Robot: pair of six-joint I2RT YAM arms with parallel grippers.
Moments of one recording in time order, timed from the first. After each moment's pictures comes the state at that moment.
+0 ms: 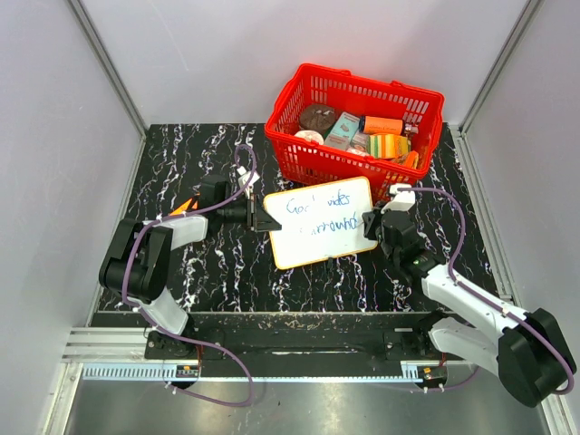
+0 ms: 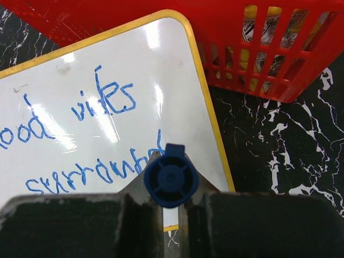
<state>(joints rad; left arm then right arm) -0.26 1.66 0.78 0.26 1.00 -0.34 0.54 1.02 0.48 0.19 0.37 0.44</state>
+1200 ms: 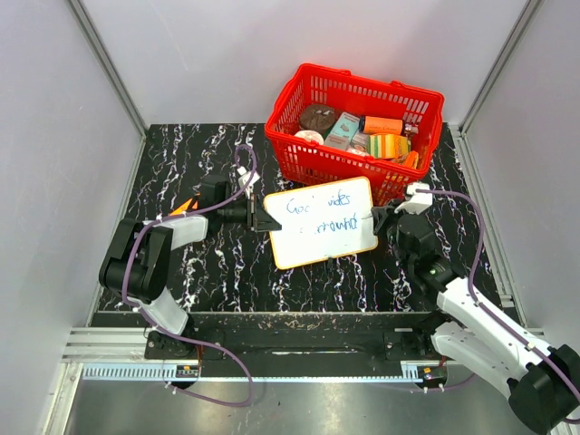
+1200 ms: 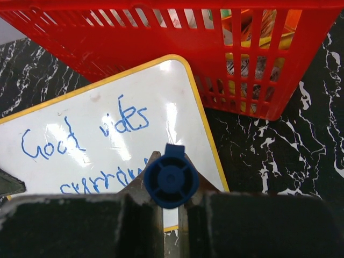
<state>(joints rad) -0.26 1.66 0.78 0.26 1.00 -0.33 0.54 0.81 0.51 0.08 0.40 0.43</state>
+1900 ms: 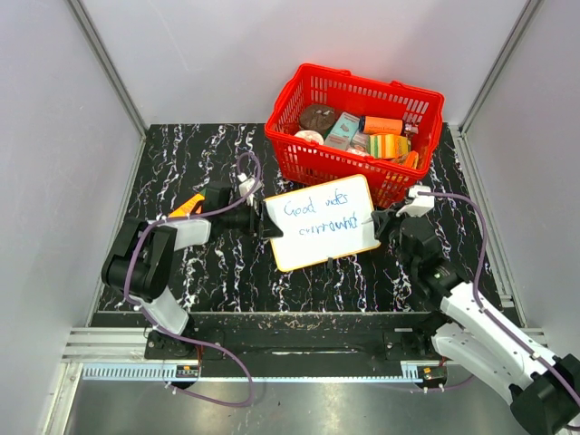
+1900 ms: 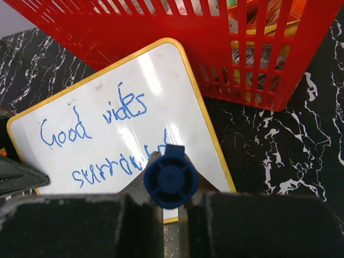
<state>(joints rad) -0.28 1.67 0.75 0.21 0.83 -0.25 0.54 0.77 0.51 0.00 0.37 0.45</state>
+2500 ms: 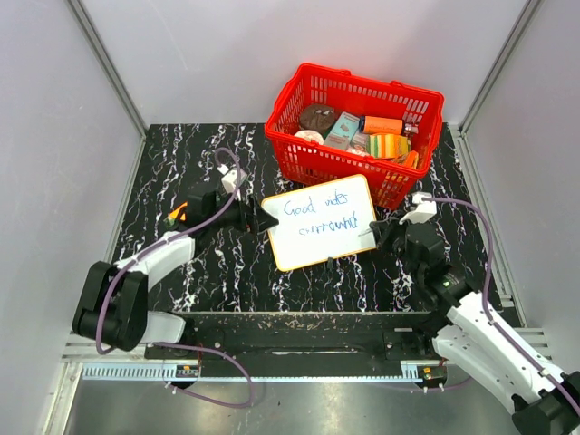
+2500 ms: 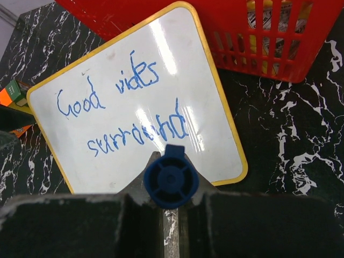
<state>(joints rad) -0.29 1.38 0.66 0.25 0.69 -0.32 0.54 0.67 0.51 -0.14 0.27 0.50</state>
